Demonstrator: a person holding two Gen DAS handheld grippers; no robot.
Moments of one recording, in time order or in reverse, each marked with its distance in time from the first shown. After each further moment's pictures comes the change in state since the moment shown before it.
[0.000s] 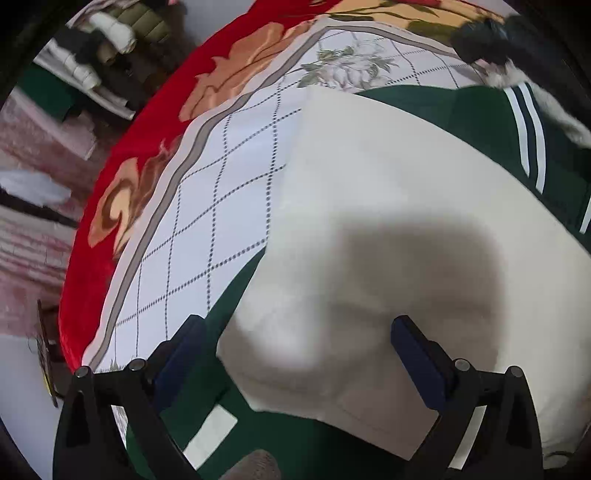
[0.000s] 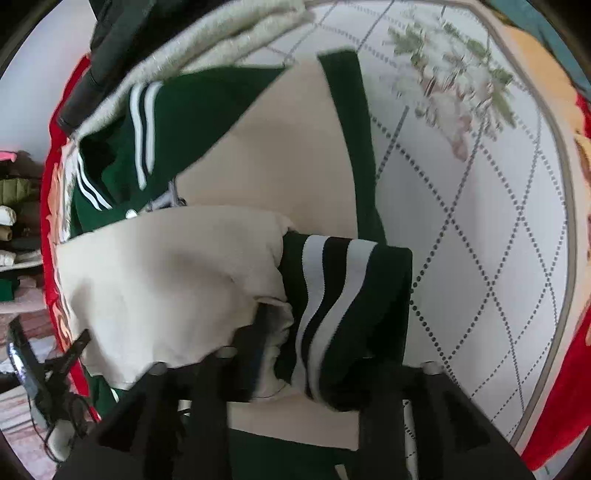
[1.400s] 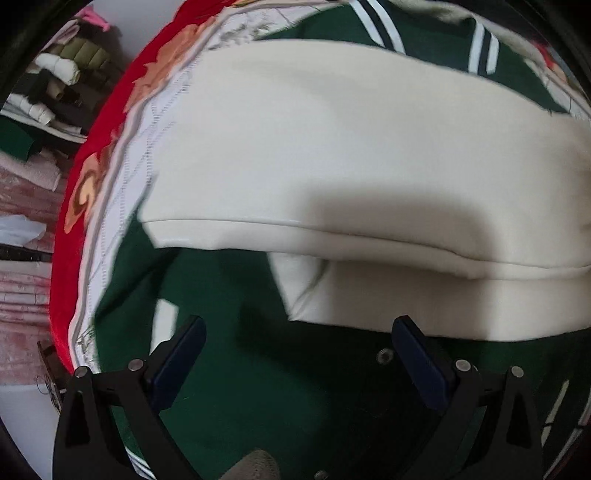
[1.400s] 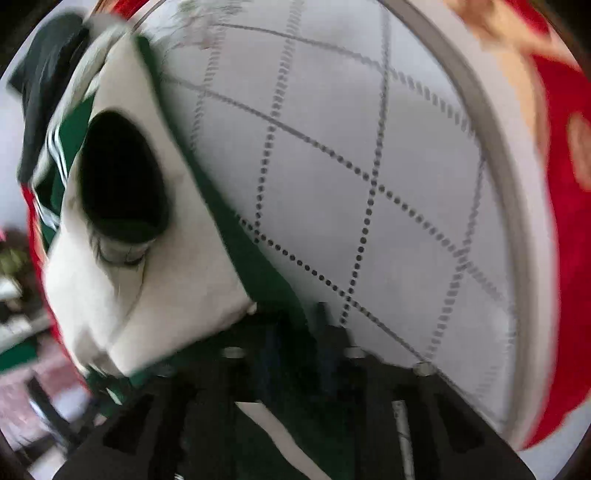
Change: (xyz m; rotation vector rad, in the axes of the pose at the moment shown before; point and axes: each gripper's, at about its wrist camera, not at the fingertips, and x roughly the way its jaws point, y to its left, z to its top) left arm -0.039 -0.053 -0.104 0.208 0.038 -0.082; right arm -0.027 -0.137 -0.097 0.238 0.059 0.007
